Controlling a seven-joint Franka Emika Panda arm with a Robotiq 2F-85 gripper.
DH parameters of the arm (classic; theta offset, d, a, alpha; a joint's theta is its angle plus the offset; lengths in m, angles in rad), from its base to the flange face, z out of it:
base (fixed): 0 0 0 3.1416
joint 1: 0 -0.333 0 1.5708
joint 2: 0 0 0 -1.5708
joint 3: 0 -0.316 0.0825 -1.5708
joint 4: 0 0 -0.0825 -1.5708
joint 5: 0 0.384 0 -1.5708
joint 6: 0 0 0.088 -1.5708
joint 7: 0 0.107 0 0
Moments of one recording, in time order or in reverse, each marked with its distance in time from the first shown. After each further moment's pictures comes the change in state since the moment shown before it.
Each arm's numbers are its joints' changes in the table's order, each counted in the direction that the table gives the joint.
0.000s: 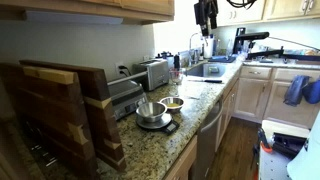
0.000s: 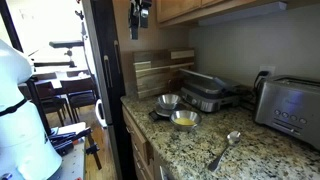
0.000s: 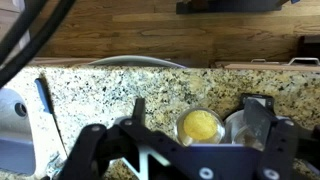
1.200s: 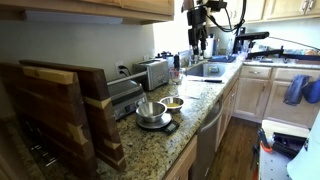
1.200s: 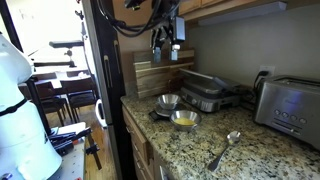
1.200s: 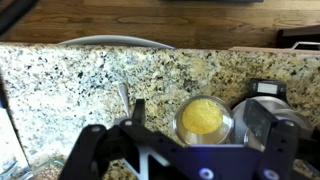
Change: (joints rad) arm -0.002 0.208 0.181 -0.008 0.071 -0.245 -0.181
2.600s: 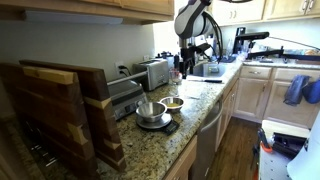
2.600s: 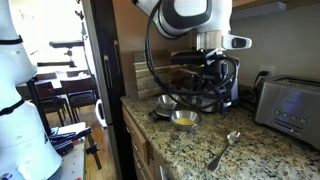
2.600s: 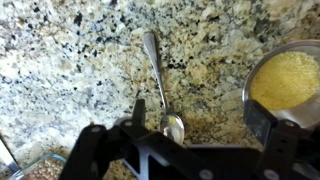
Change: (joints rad) arm 0.110 0.453 0.059 0.107 0.128 -0.468 -0.174
